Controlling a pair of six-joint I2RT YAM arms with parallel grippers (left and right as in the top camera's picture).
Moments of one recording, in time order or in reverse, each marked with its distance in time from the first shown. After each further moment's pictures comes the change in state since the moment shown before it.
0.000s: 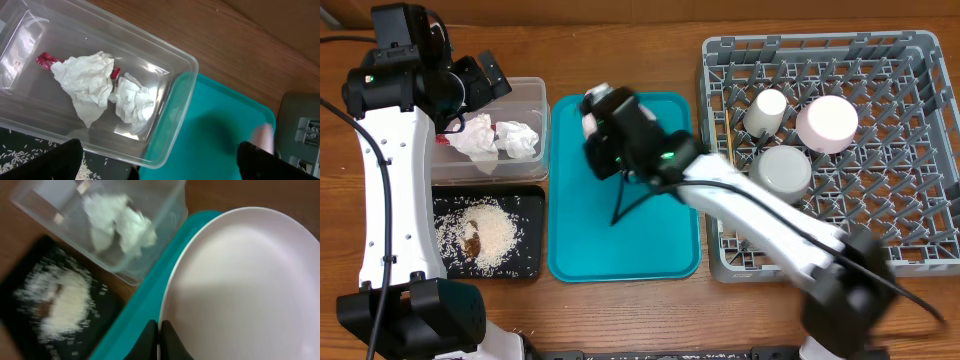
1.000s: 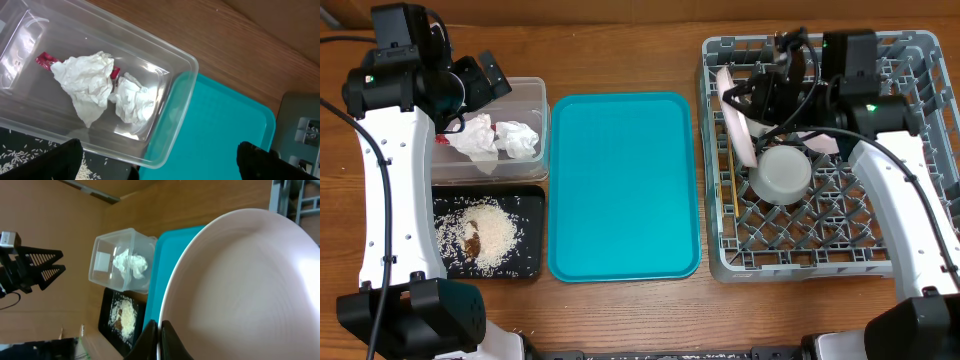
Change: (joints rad) left arm 0.000 0.000 0.000 0.000 0.000 0.000; right arm -0.686 -0.266 -0.118 -0.192 -0.674 0.138
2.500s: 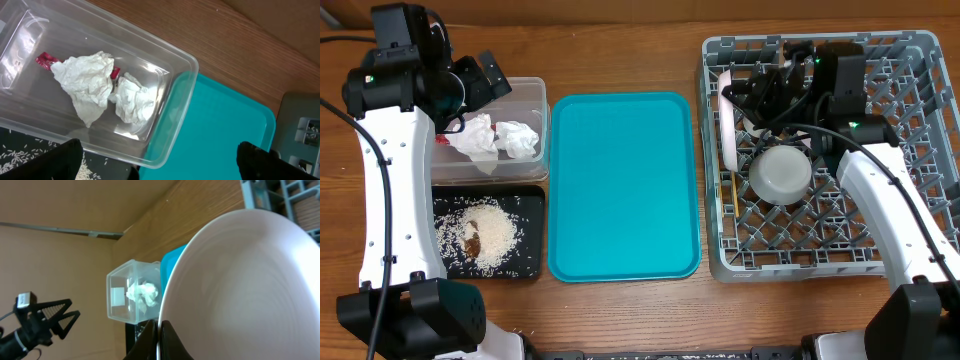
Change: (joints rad) left arm 0.000 0.000 0.000 0.000 0.000 0.000; right arm 0.003 -0.005 -0.170 0.318 0.066 0.389
